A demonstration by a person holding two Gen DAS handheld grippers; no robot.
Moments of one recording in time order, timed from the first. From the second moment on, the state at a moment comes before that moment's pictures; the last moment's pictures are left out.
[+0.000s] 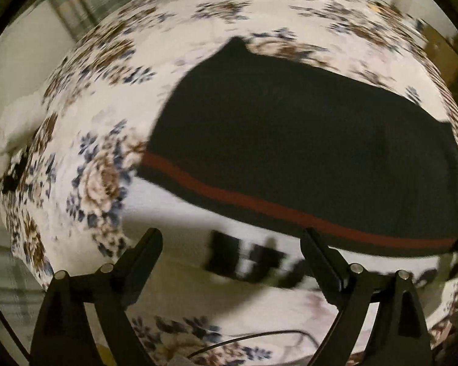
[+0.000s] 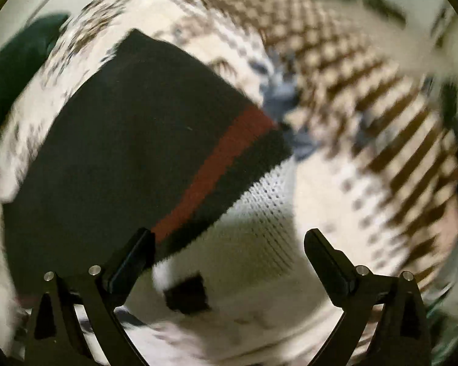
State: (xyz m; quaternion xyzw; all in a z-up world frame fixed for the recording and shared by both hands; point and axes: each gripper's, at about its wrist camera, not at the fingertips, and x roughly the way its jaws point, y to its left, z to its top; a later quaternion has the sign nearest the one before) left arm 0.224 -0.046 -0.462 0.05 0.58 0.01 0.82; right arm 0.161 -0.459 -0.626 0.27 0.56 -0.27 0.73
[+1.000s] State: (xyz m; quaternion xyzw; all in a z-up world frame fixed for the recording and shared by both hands) left arm 0.260 -0.097 -0.533 -0.03 0.62 -0.03 0.78; right arm 0.152 -0.515 -0.700 0.64 0.37 -0.11 0.66
